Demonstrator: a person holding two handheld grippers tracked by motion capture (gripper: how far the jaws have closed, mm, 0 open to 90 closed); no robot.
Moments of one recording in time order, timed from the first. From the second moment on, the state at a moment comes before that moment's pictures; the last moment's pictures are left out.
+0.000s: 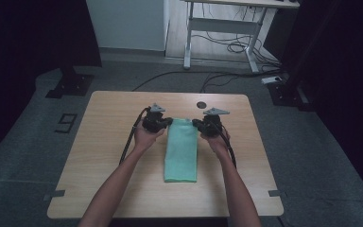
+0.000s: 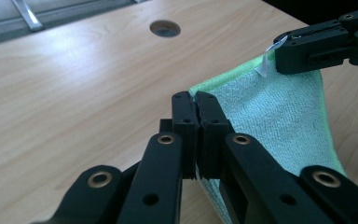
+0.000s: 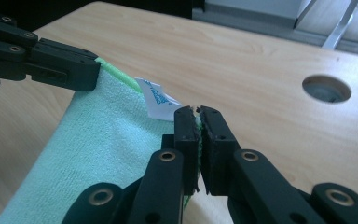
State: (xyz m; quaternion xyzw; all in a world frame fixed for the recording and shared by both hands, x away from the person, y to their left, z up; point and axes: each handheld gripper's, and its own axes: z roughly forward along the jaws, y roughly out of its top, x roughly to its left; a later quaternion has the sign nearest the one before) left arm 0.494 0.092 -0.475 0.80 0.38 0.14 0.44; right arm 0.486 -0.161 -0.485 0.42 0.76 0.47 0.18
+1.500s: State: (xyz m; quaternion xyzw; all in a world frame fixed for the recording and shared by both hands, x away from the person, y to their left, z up) left arm 0.457 0.090 -0.478 0.81 0.35 0.15 0.45; right arm 0.453 -0.170 -0.489 0.39 0.76 0.49 0.18
